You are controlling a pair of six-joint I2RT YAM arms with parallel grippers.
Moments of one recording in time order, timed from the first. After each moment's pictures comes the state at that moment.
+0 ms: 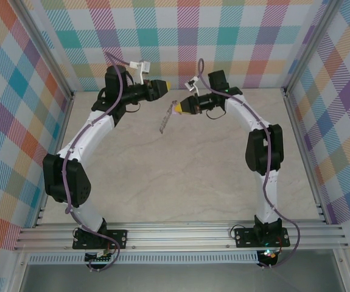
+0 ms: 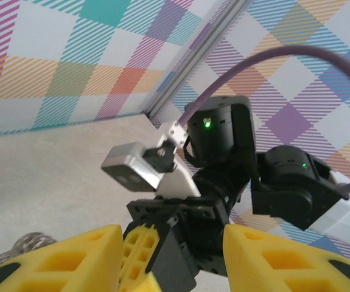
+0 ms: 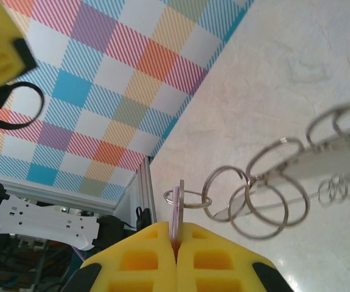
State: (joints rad) left arm -0.29 1.71 1.57 -0.08 0.70 -0.48; right arm 0.33 2.19 1.95 -0.62 -1.24 0.21
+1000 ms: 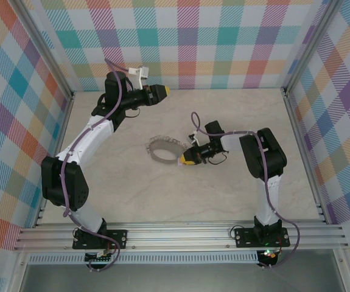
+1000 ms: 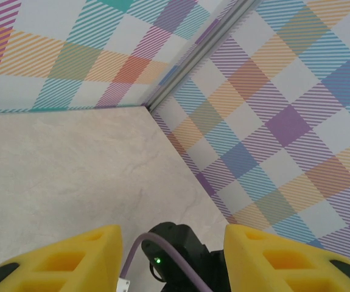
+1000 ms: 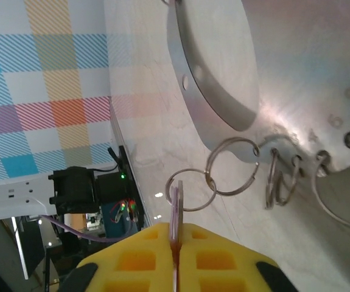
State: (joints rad) left arm -0.29 1.67 1.47 -0.03 0.69 -0.55; right arm 0.41 2.08 1.15 -0.26 -1.17 0.36
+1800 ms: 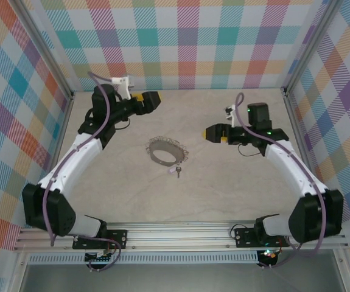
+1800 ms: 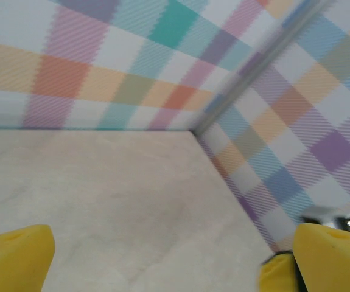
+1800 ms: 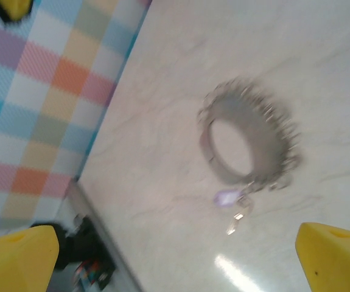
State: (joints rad) left arm -0.29 1.38 1.22 -0.05 0.40 -0.50; right arm 0.22 1.29 1.08 -0.50 -0.78 0.30
